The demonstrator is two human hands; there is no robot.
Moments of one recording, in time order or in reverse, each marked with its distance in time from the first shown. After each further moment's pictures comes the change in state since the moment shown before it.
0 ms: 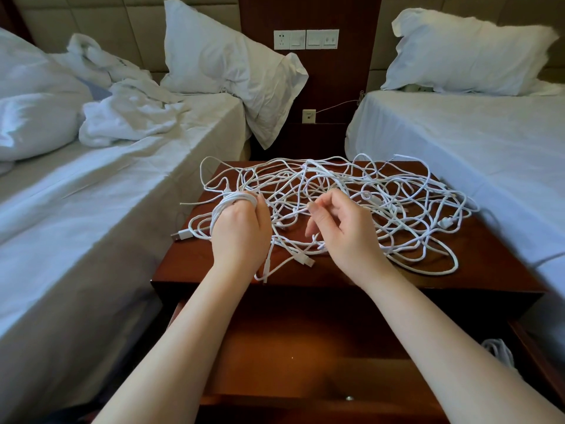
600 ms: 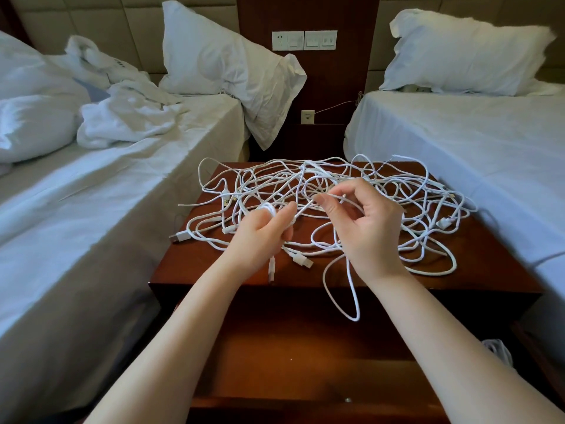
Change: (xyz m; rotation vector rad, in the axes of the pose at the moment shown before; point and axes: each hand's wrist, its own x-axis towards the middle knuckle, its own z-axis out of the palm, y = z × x) left_hand 0.000 0.014 -0.010 -0.713 -0.623 -0.203; right_hand 0.007 0.006 -0.009 -0.098 0.380 -0.349
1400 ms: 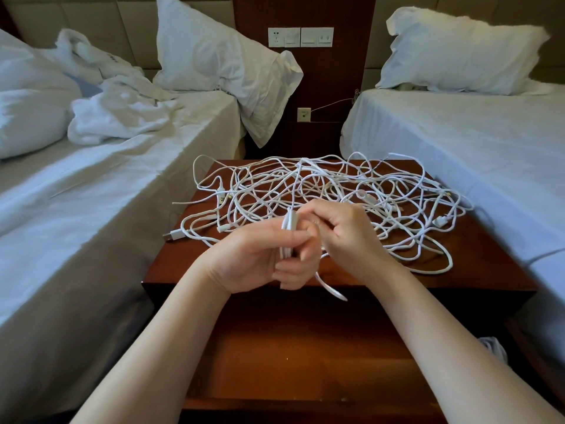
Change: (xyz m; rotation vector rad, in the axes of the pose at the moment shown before) left_hand -0.014 0.018 -0.006 -0.734 -0.912 0.028; right_hand -0.003 0.011 0.001 0.038 -0.529 0.161
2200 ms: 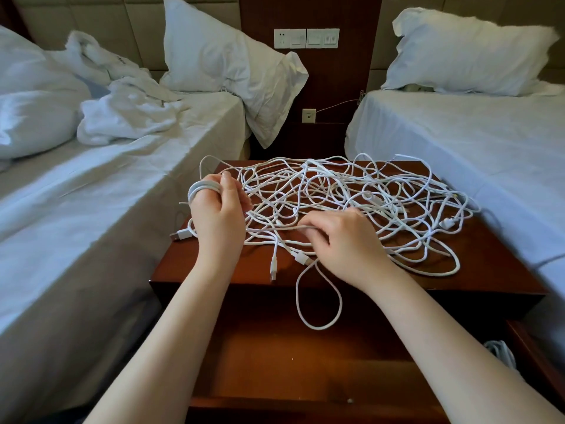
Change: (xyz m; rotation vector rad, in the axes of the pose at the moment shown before) left_hand -0.002 -0.003 -0.032 0.784 1.569 0.457; right_hand -0.005 -0.003 0.011 -0.390 0.002 -0.084
